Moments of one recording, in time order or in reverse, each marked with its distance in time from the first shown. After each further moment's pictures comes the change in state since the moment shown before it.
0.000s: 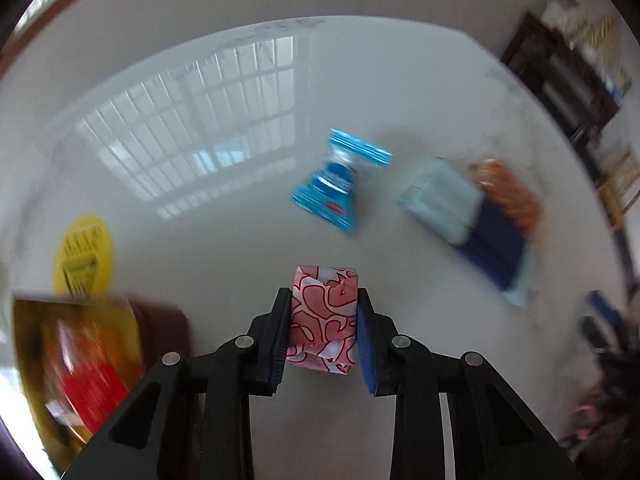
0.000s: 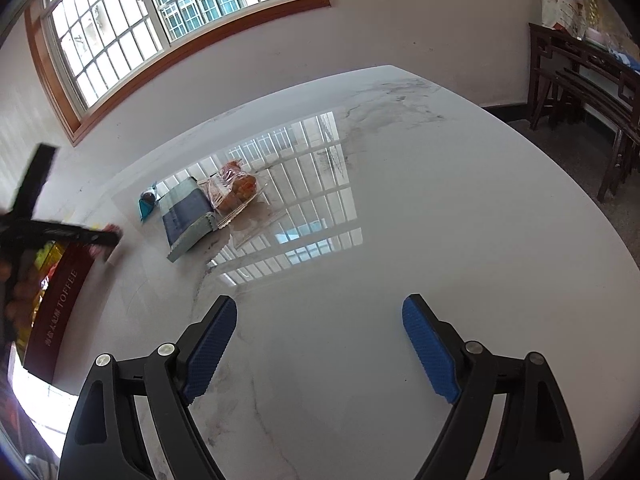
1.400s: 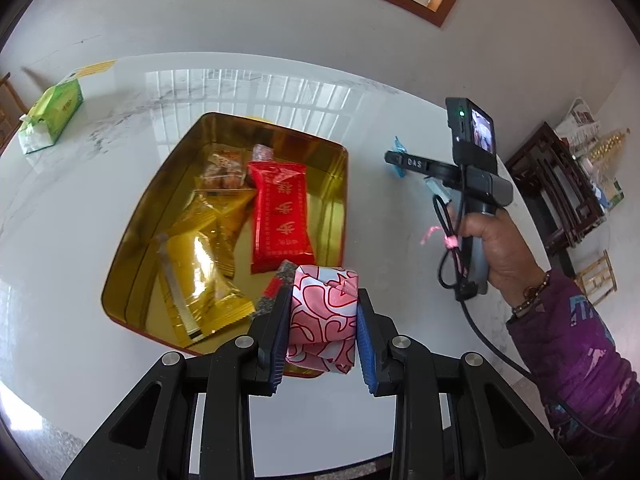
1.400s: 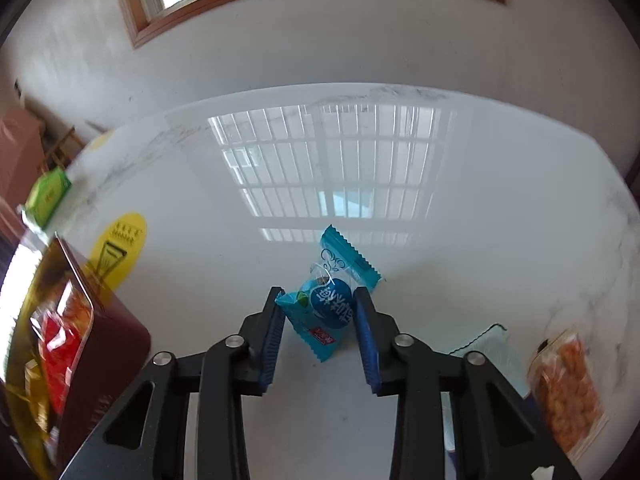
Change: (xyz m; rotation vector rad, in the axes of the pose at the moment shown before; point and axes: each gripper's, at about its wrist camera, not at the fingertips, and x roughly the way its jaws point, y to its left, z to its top) left arm -0.155 0.093 -0.173 -0.293 -0.219 -0.039; right arm 0.164 0.248 0.091 -0.378 0.157 0.109
